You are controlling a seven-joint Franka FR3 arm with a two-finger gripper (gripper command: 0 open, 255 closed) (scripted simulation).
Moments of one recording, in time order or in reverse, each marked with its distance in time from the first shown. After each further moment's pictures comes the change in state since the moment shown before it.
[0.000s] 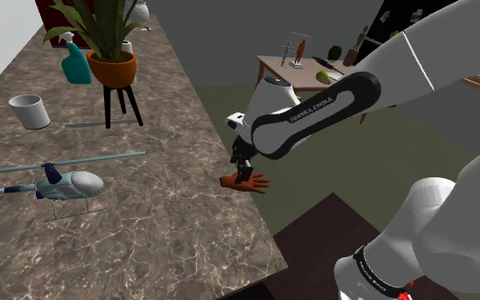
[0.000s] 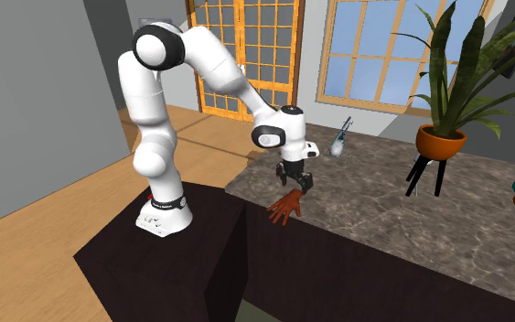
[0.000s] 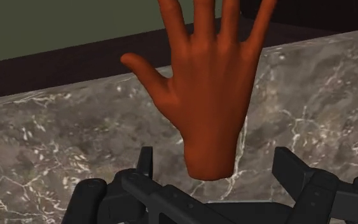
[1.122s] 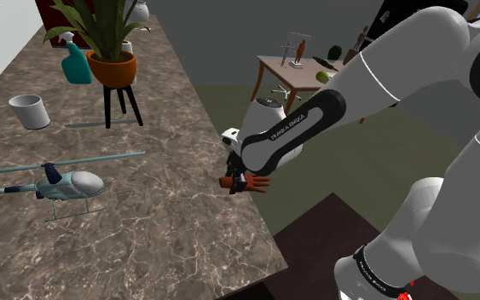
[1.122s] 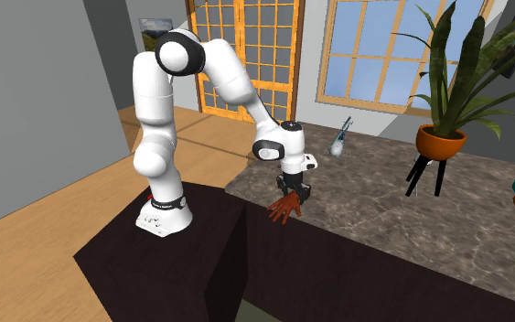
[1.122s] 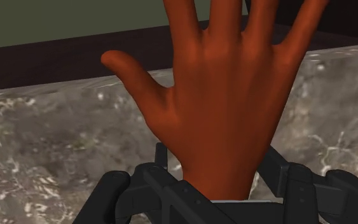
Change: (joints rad) arm 0.004 0.151 0.025 0.003 0.088 0.148 -0.121
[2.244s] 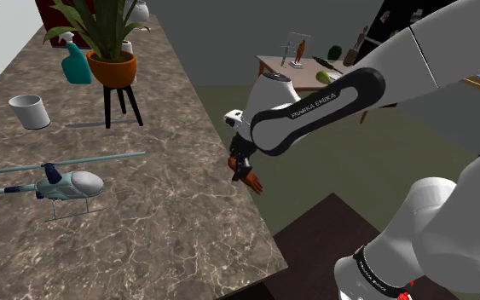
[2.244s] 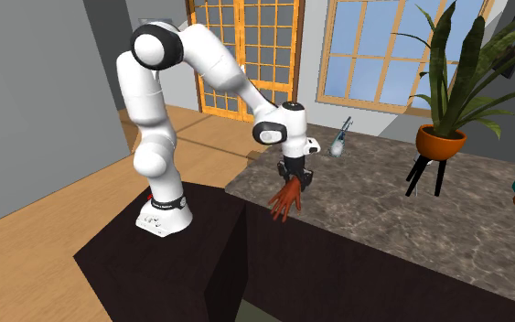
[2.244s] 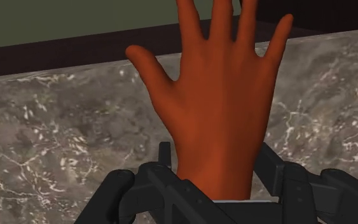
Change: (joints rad) arm 0.002 -0.168 -0.022 0.015 -0.092 -0.181 0.080
